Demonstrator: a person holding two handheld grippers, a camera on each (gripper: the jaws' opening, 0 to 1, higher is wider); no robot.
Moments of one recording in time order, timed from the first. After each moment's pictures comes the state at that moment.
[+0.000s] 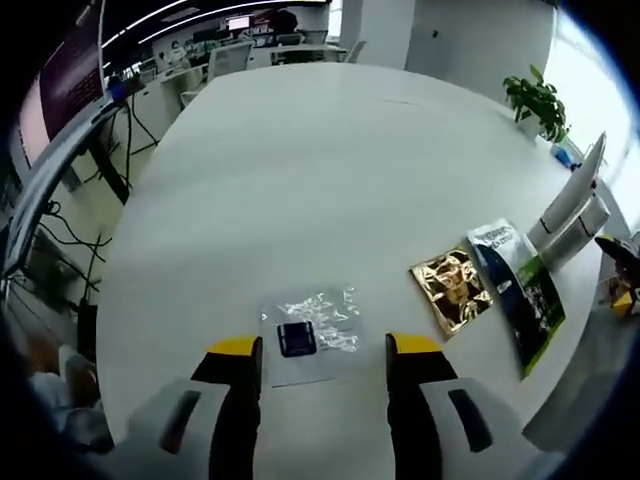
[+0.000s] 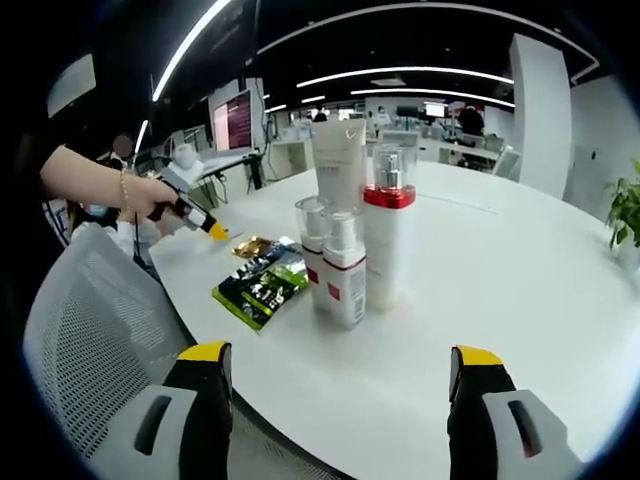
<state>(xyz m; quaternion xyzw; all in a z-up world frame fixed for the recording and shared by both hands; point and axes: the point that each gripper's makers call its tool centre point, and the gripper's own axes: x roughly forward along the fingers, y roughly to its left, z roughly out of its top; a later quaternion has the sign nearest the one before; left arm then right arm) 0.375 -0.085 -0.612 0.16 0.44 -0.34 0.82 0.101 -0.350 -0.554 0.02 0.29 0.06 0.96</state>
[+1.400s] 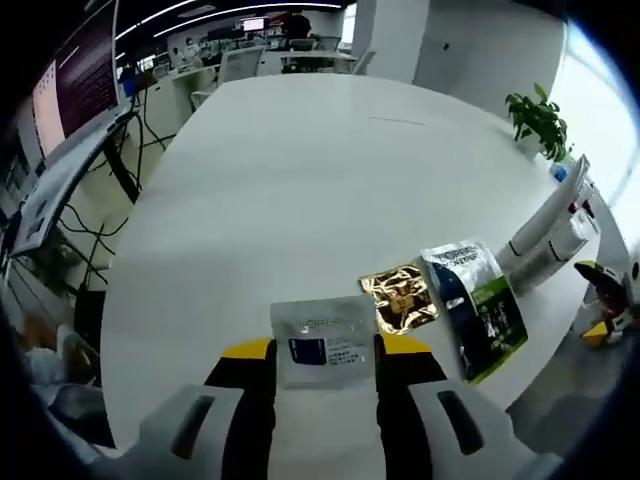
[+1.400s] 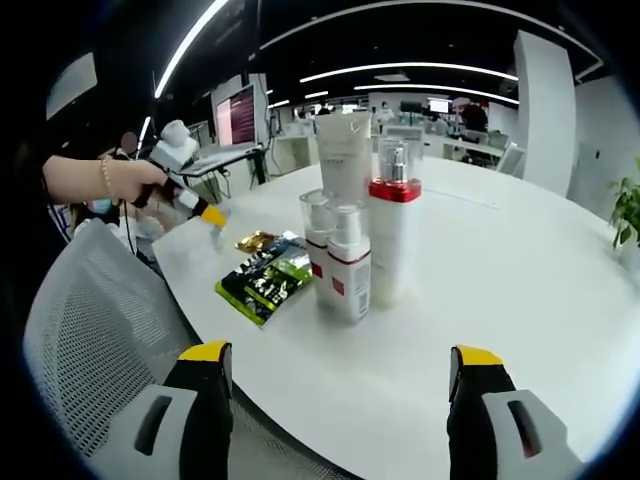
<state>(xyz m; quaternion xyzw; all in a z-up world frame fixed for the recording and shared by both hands) 0.335 -0.091 -0.573 0.12 0.44 -0.32 0.83 0.099 -0.347 -0.557 0.02 0.30 0.07 0.95</state>
